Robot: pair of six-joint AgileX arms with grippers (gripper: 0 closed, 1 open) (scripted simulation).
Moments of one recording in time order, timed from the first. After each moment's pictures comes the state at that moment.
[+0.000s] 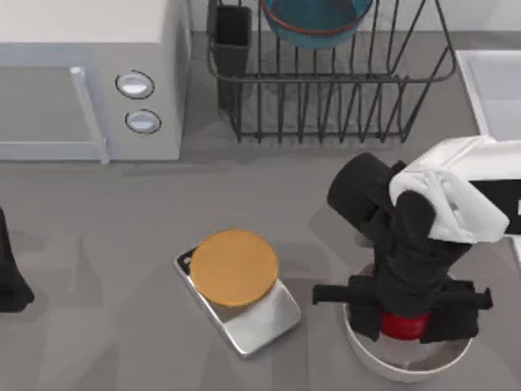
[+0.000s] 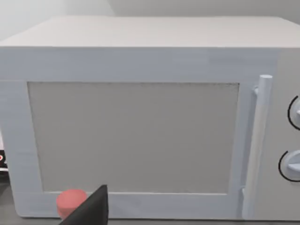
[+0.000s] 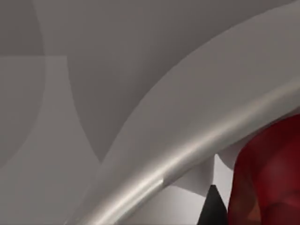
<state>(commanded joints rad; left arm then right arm) 0.00 0.00 0.00 0.00 0.00 0.00 0.71 1.97 0.96 -0.75 -0.03 0.78</state>
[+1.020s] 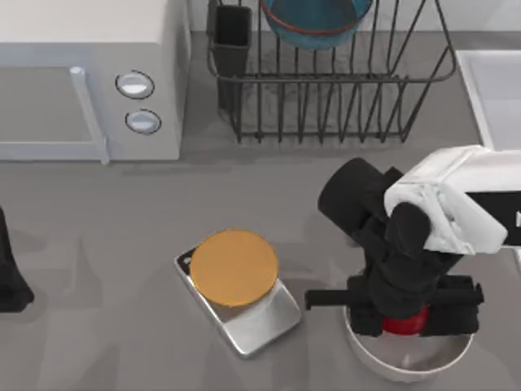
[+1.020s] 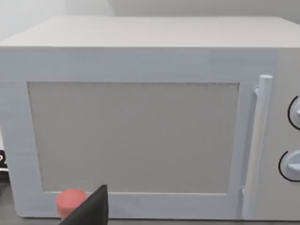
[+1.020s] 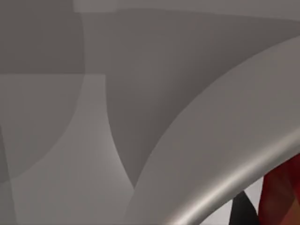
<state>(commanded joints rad) 0.00 0.00 0.00 0.00 0.00 0.00 0.73 1.92 1.01 -0.66 0.00 0.75</state>
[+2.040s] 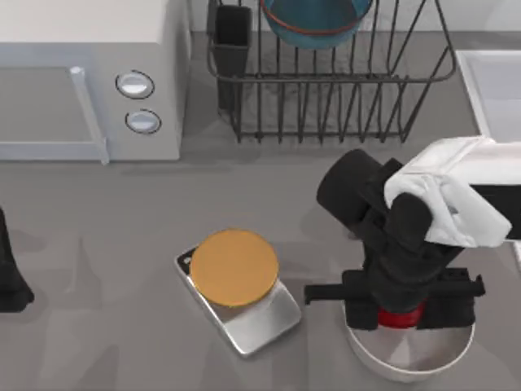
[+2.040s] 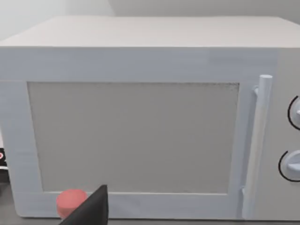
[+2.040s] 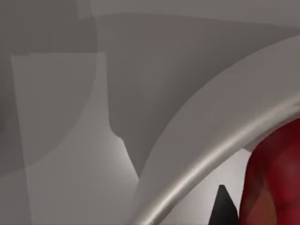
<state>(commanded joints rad) 0.00 0.00 0.00 0.00 0.00 0.00 0.73 1.81 1.07 -0.79 0.02 0.72</state>
